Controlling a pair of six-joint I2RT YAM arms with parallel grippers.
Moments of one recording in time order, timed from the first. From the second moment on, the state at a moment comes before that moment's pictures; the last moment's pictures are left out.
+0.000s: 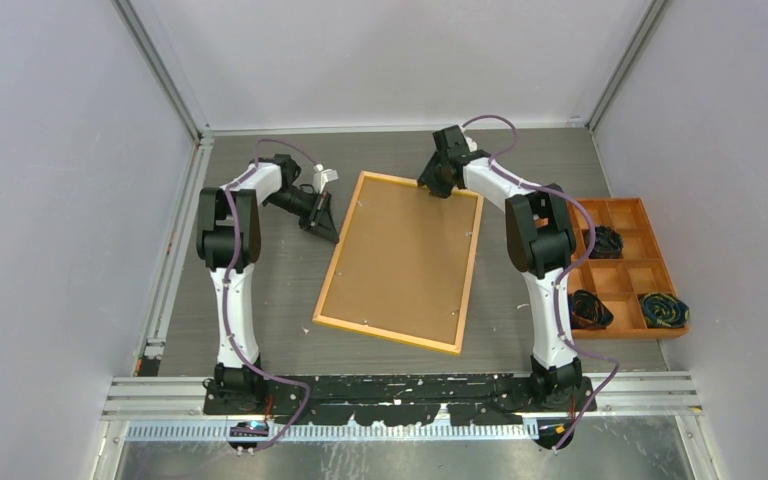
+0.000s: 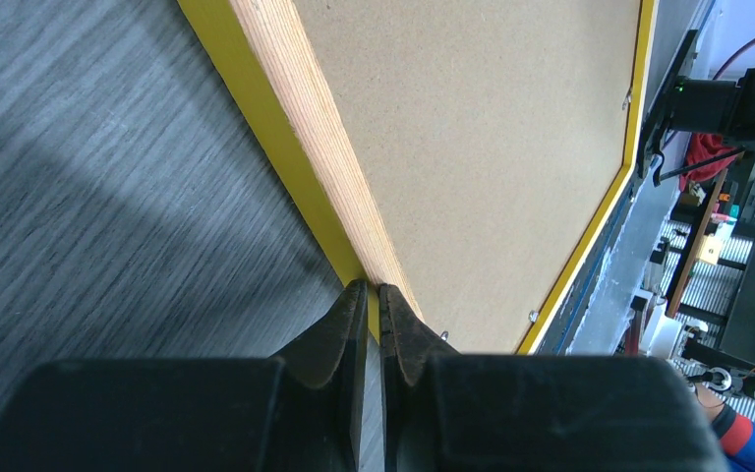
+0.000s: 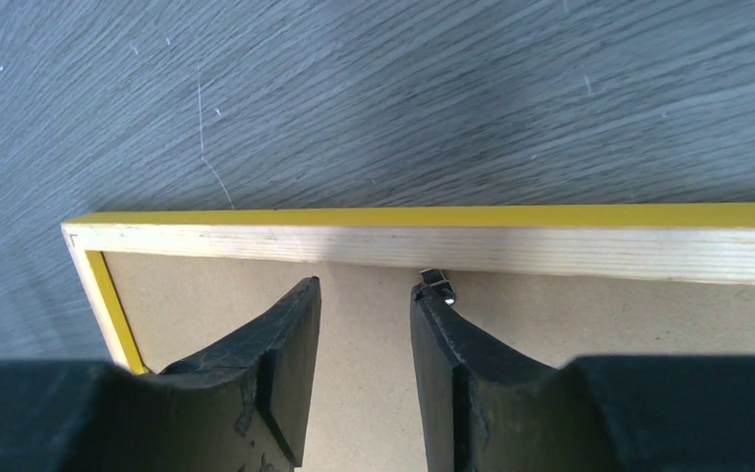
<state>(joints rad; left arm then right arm) -0.09 2.30 1.73 -1.03 0.93 0.45 0.35 2.26 1.78 -0.40 0.04 0.83</state>
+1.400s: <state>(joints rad) -0.02 1.66 1.33 -1.42 0.75 0.76 1.23 1.69 1.06 -0.50 0.21 0.37</state>
